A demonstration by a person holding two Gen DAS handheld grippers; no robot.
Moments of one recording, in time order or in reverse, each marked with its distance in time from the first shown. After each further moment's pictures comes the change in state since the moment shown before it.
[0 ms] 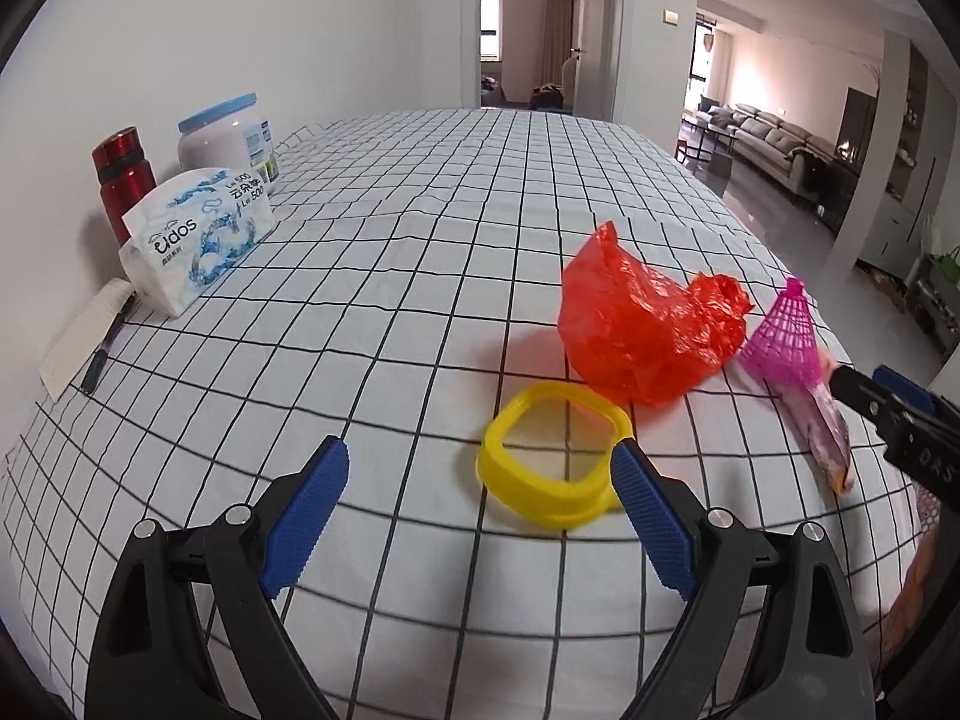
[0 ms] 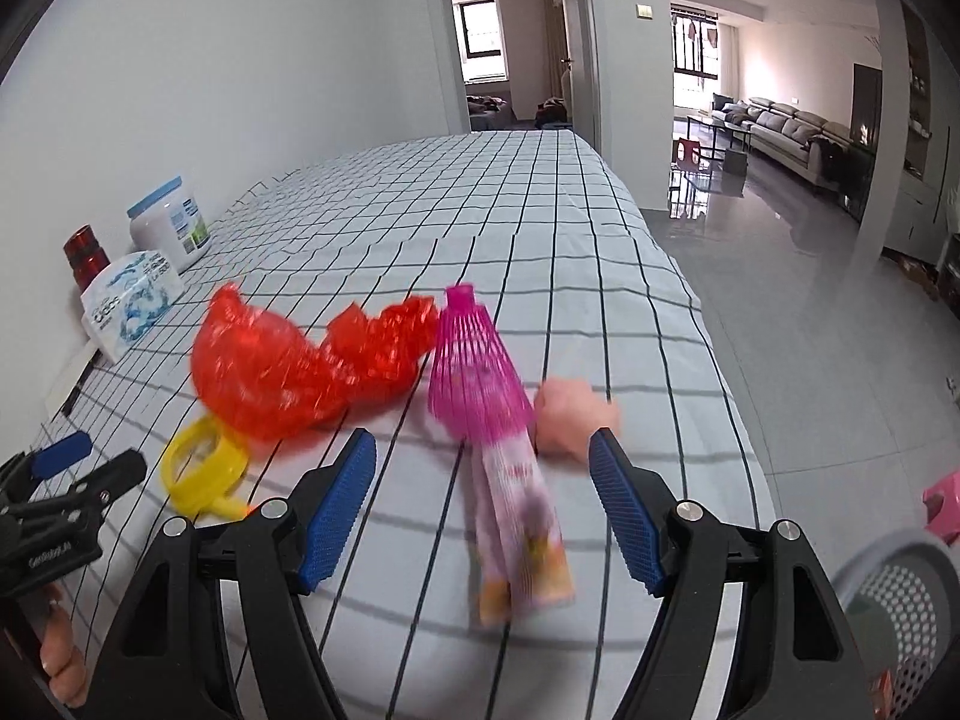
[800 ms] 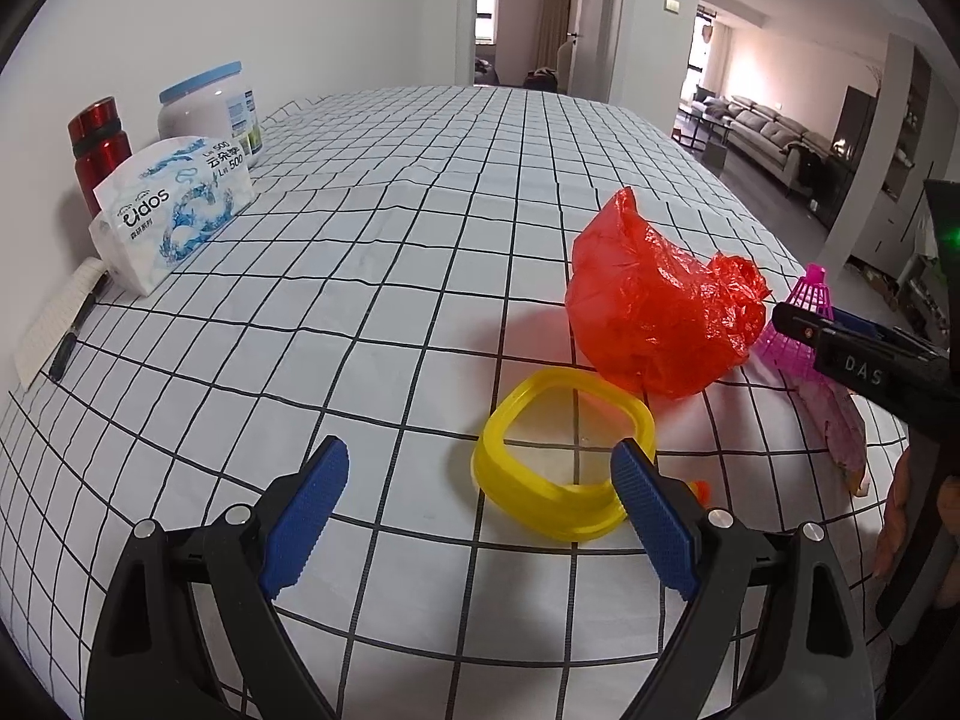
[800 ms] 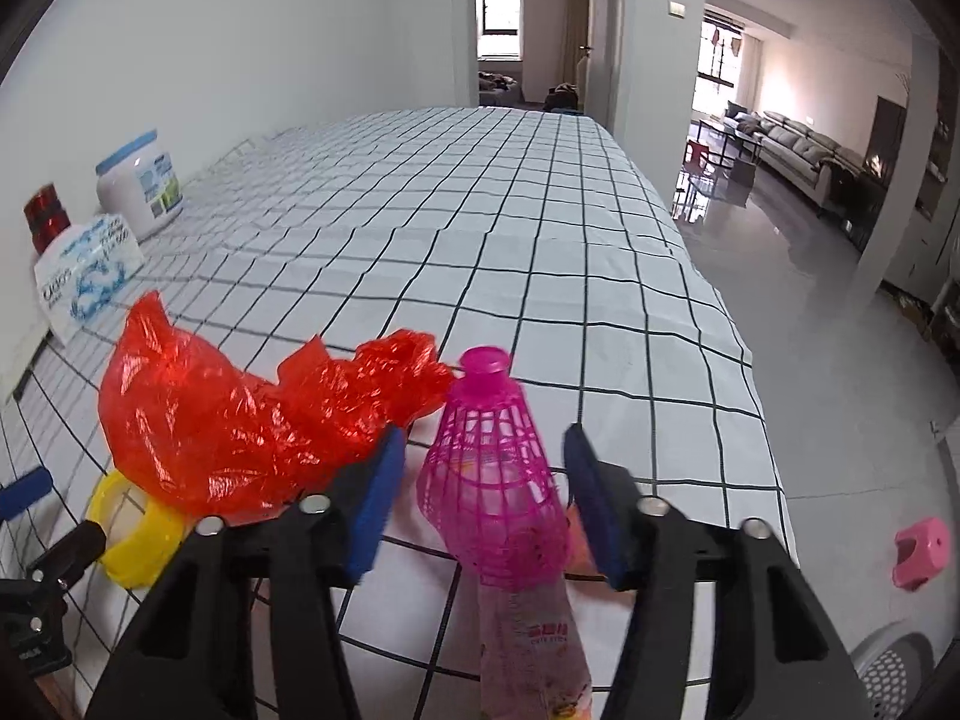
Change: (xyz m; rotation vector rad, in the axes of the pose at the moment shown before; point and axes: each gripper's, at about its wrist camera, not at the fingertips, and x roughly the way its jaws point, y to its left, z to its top) left arm 0.024 0.004 -0.004 -0.016 0.044 -0.037; right arm 0.063 0.023 0.030 -0.126 0.051 -0.059
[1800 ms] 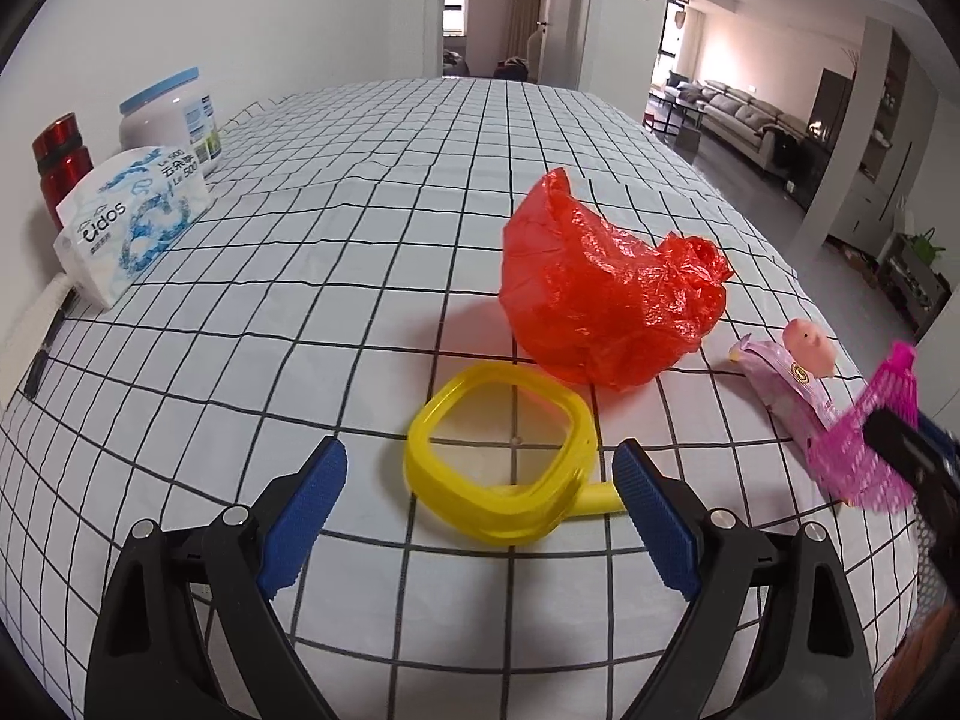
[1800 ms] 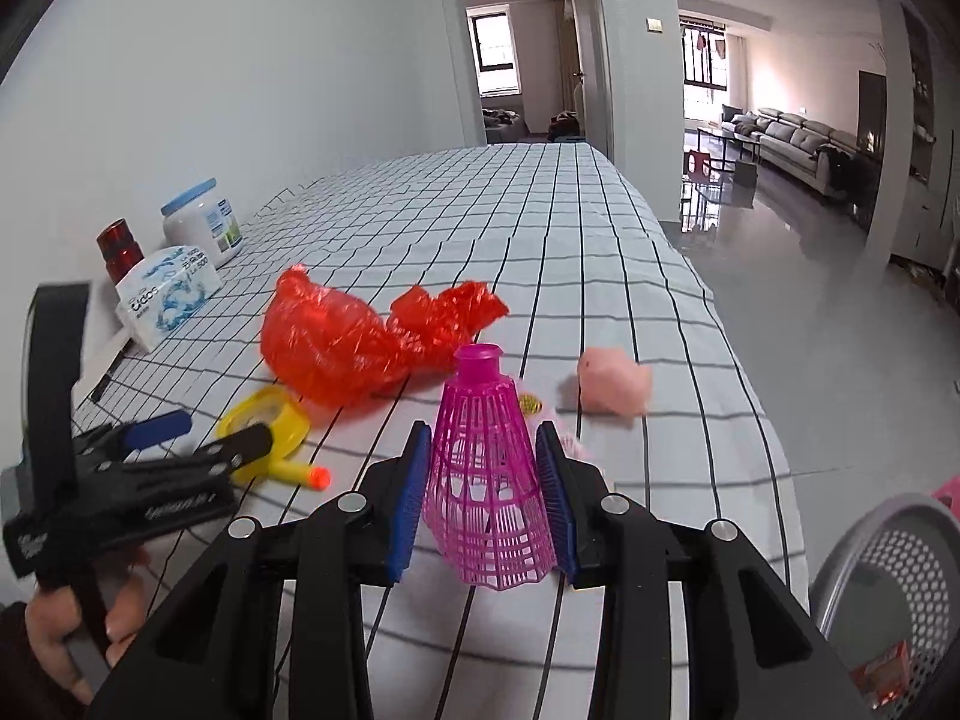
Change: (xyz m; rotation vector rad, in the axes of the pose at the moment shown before) left arm 0.008 -0.022 0.004 0.048 0.026 -0.050; right arm -0.102 0.006 -0.074 0.123 -0.095 0.089
